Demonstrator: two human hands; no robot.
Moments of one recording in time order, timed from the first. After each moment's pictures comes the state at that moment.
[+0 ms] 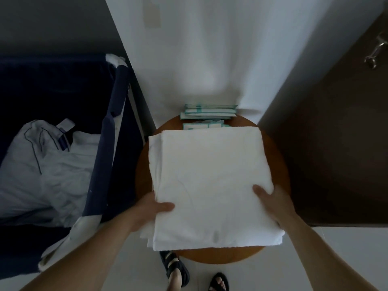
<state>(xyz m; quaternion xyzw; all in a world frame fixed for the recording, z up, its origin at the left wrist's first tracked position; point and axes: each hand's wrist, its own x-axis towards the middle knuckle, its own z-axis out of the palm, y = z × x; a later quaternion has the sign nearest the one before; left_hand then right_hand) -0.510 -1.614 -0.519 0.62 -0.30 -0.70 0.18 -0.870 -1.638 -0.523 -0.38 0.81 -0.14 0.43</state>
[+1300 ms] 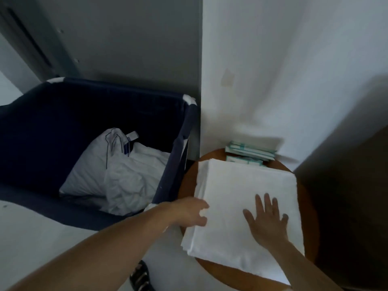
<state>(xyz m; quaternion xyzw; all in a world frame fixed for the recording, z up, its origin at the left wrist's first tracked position) -0.505 -1.595 -0.395 0.62 -0.64 -0.43 -0.11 -0.757 -1.622 -0.453 -0.71 0.67 0.12 0.18</state>
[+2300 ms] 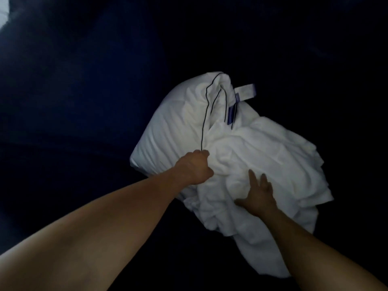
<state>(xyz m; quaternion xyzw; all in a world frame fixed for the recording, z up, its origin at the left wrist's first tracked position) 0.048 -1.679 -0.651 0.78 -0.46 -0.42 -0.05 -0.175 -1.730 -0.740 -0.70 0.54 0.25 0.40</state>
